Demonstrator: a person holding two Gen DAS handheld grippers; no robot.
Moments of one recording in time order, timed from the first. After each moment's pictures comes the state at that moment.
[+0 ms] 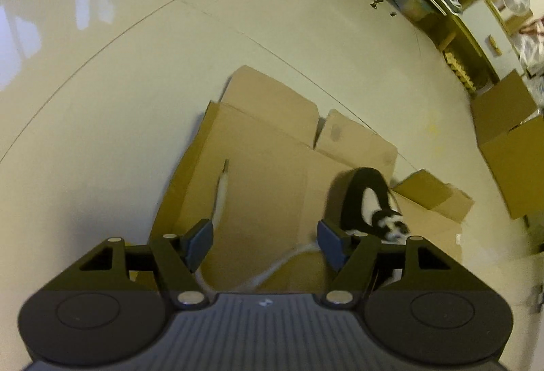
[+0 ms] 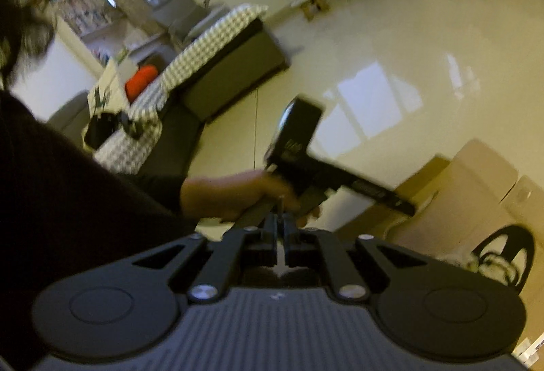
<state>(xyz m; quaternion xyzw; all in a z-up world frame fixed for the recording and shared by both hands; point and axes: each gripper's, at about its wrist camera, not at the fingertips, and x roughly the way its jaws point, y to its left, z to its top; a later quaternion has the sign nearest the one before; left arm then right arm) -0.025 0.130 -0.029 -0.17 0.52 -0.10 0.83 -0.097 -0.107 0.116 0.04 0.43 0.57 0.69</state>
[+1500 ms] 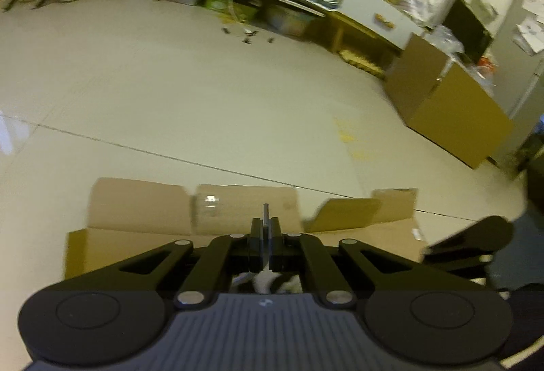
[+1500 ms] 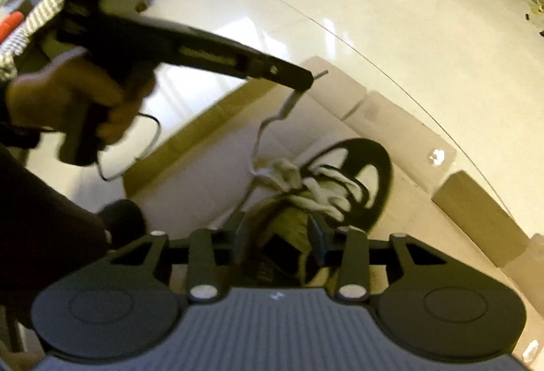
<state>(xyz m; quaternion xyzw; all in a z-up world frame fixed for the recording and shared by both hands) -0.016 0.036 0.005 -0.08 0.39 -0.27 0.88 -0.074 -0.156 0.026 -0.11 0.48 0.35 0.80</state>
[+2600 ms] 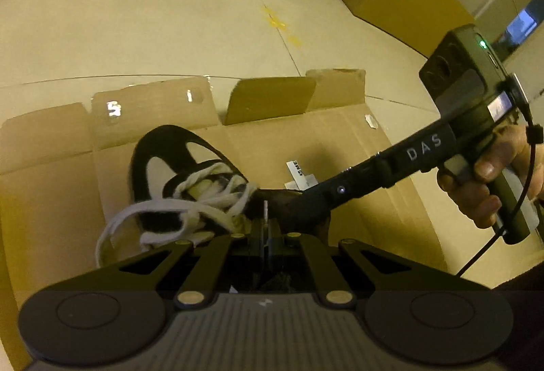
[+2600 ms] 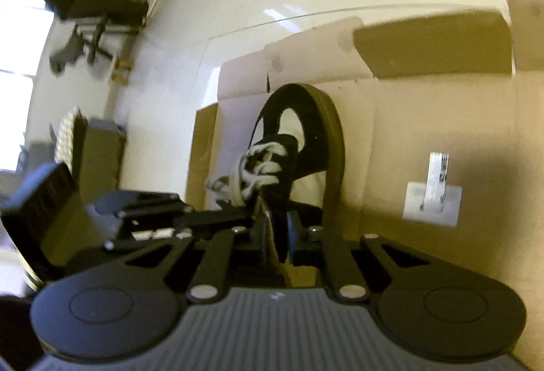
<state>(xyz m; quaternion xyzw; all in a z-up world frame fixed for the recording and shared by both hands) -0.044 -0.035 -0.036 0.02 0.51 -0.36 0.78 -0.043 -0.279 -0.052 0.31 0.58 0.26 0.71</state>
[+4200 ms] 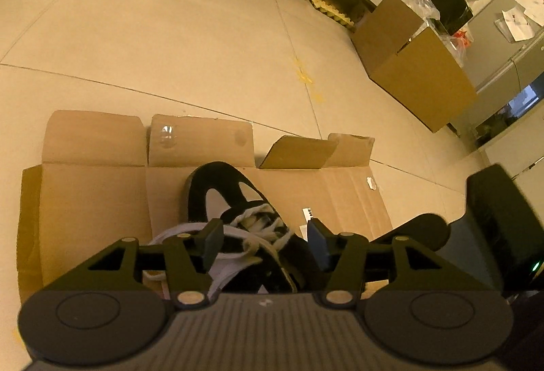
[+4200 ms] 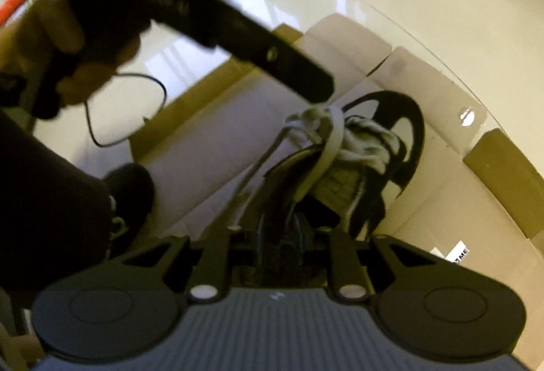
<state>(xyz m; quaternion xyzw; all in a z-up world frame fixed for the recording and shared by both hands) -0.014 0.042 -0.003 -0.11 0.49 -0.33 0.80 -0.107 -0.147 -0.020 -0.13 0.51 0.37 0.76</state>
